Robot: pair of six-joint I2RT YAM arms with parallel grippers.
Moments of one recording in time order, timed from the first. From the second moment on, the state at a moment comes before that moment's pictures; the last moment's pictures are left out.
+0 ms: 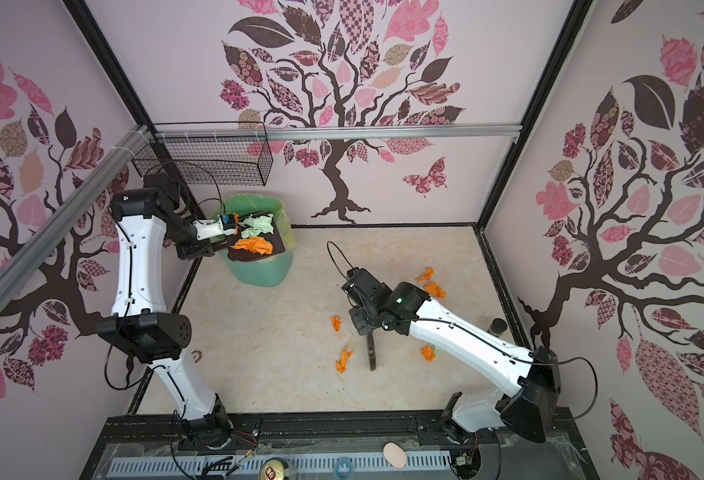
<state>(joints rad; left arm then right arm) 0.19 1.94 2.43 -1.65 0.11 1.35 0.89 1.36 1.30 -0.99 0.23 0.34</state>
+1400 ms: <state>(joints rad) 0.15 2.21 2.81 -1.58 -0.26 1.53 0.89 1.35 1.23 -0.81 0.19 0.34</state>
